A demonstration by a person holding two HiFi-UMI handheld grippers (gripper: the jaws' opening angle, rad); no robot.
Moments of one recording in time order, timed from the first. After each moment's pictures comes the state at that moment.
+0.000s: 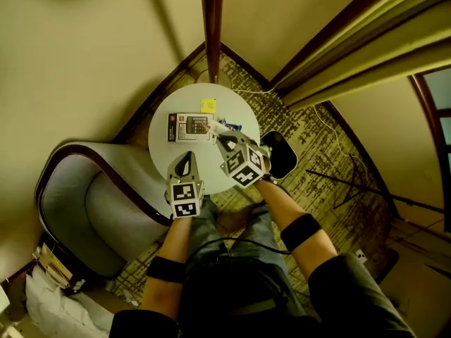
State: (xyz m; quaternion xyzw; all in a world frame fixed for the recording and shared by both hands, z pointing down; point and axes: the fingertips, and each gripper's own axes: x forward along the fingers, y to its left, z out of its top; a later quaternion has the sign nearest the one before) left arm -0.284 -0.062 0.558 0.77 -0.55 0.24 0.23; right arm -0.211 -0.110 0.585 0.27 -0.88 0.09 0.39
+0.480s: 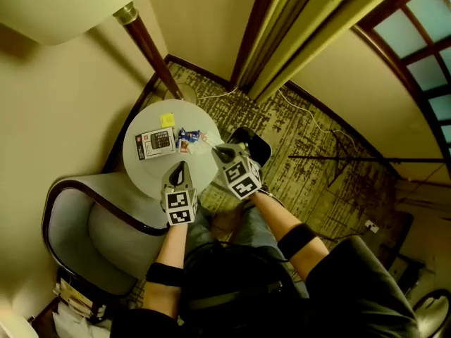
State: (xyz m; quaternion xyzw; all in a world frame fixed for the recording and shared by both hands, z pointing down) left arm -0.159 -0.037 0.513 0.82 -0.48 0.26 0.20; right arm -0.065 -0.064 0.515 0.40 -0.85 0.18 0.30
